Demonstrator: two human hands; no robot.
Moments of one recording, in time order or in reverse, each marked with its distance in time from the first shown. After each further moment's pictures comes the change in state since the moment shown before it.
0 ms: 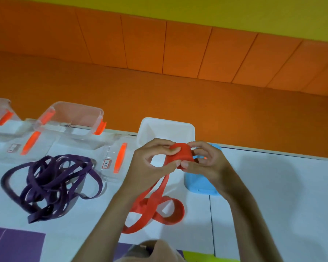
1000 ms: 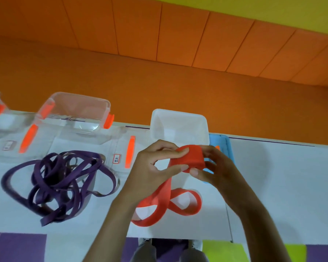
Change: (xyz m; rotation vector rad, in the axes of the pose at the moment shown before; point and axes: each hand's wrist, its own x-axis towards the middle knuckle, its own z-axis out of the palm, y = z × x) left_hand -0.022 -0.014 -0.086 -0.067 -0.126 -0.077; right_hand -0.009 0.014 0.088 -0.041 0.089 -0.002
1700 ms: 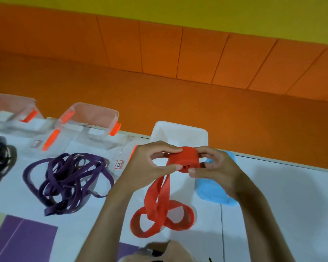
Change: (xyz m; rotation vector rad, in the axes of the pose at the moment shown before) left_hand 0.029 0.028 0.045 0.152 0.052 -0.042; right_hand 0.037 -0.004 -0.086 -0.059 -0.250 0.009
